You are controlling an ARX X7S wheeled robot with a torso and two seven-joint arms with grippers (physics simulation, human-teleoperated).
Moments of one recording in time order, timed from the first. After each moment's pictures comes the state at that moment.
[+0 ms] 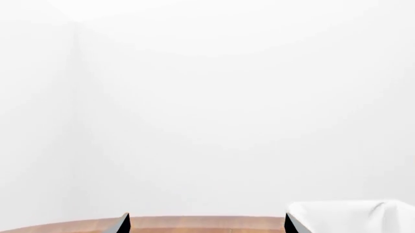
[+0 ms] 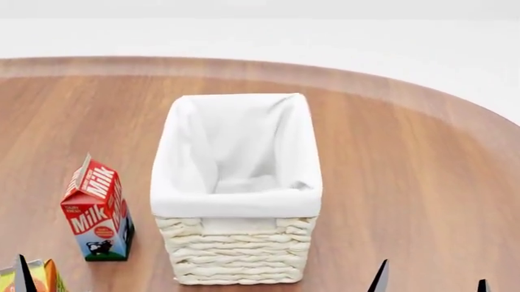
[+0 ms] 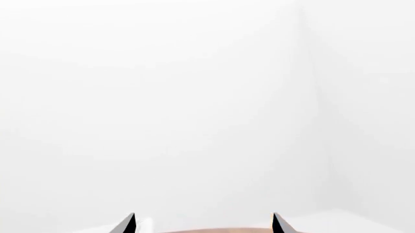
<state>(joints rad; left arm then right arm) 0.21 -0.31 0.16 0.35 -0.01 0.32 -0.47 -0.21 0.29 -0.14 -0.36 0.19 -0.39 0.40</state>
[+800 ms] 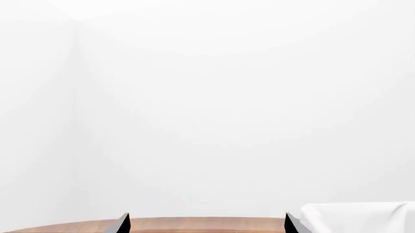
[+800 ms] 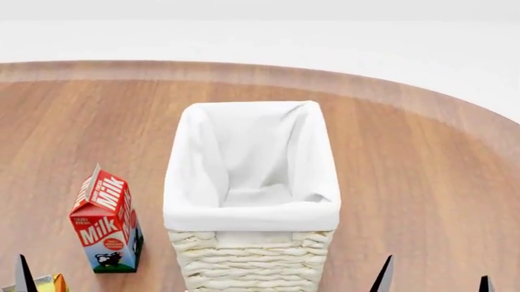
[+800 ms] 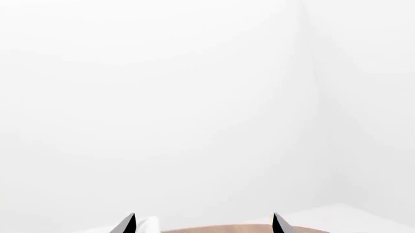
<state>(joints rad) 0.21 -0.32 0.17 0.34 -0.02 0.32 -0.48 -0.19 0.31 -0.15 -0.33 0.22 -0.39 0.40</state>
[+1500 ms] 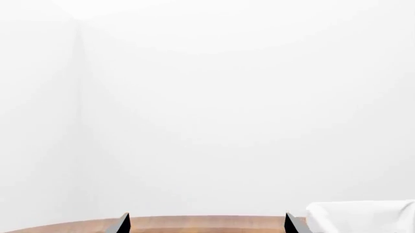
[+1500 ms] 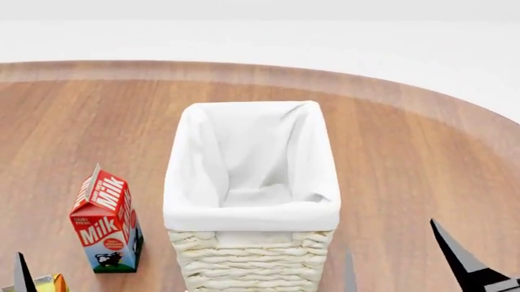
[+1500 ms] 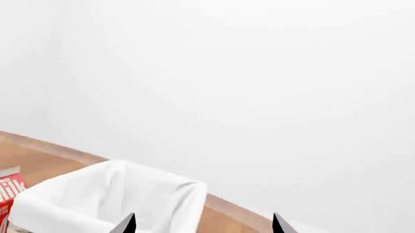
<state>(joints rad) 0.19 -0.33 0.17 0.33 -0.01 0.31 -0.50 -0.07 0.65 -0.16 -0.38 0.35 -0.12 0.13</state>
